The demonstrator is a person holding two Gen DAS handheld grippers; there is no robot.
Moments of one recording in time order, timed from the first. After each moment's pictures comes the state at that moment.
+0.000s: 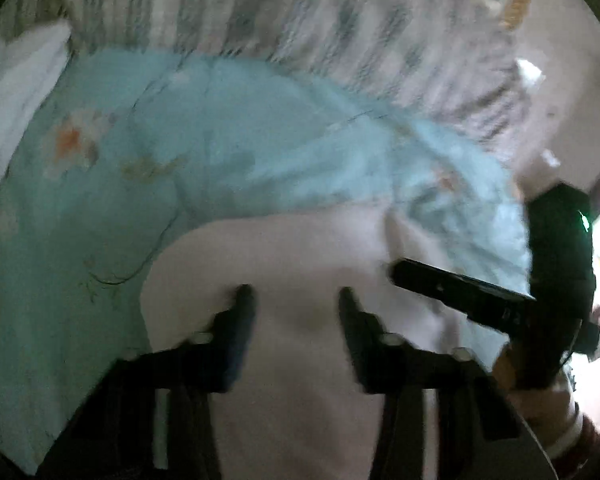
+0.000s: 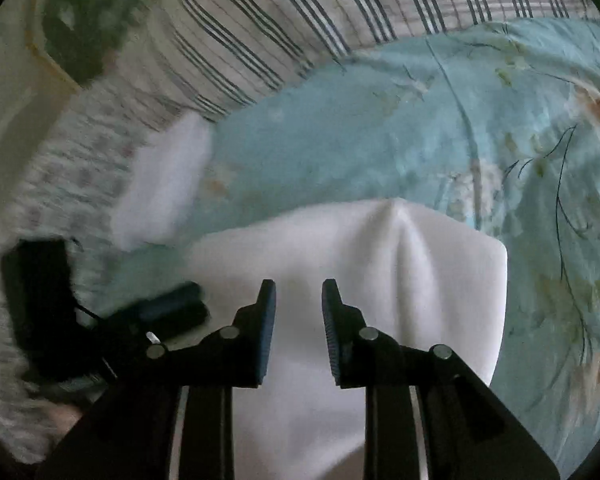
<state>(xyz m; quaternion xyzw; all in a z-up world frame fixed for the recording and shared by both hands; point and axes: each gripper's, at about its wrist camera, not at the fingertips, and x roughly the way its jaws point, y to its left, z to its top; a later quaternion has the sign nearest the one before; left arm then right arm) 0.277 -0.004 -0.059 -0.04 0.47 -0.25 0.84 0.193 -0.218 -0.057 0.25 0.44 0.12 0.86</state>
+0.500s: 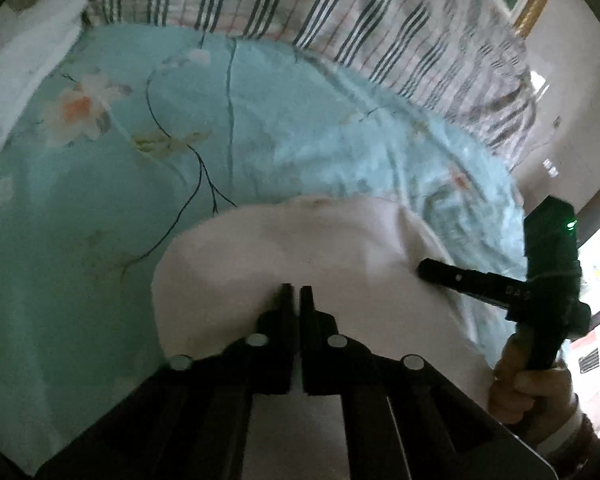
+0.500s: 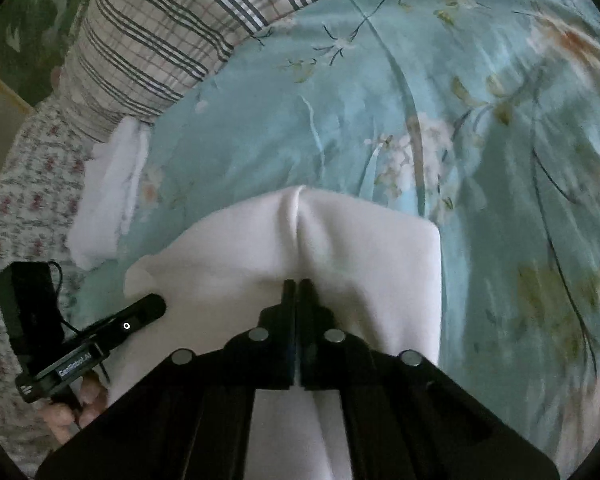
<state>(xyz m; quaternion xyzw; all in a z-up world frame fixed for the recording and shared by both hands) 0.259 0.021 -0.064 -0.06 0.46 -0.27 0.84 0.202 -0.251 -0.095 0.30 0.46 0.08 0.83</state>
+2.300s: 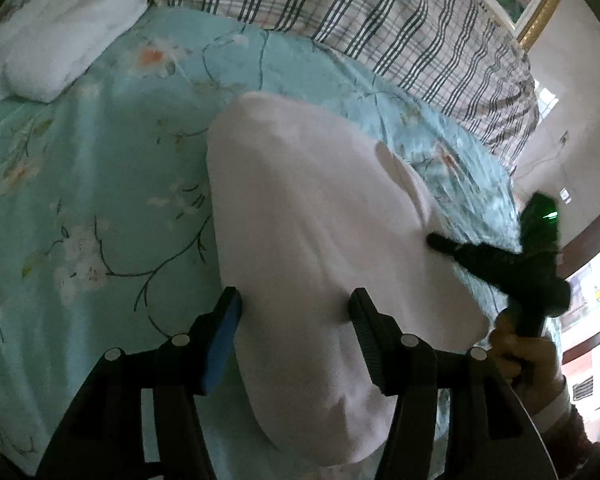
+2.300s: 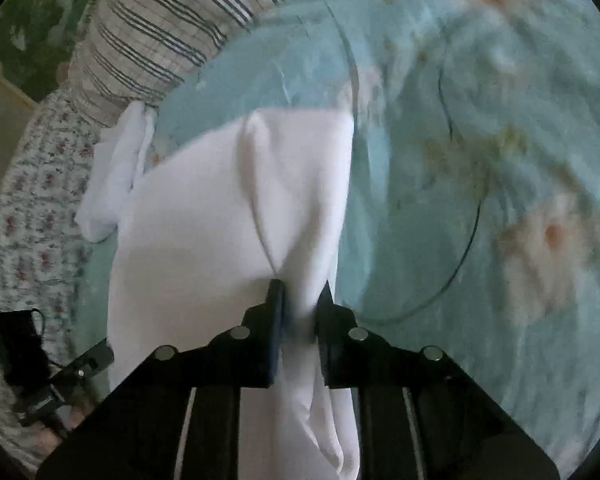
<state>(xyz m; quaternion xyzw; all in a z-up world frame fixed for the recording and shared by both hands) 0.152 0.049 -0.066 -0.09 0.48 -0.22 0.85 0.121 -0.270 -0.094 0.29 0.46 0.07 0.83</state>
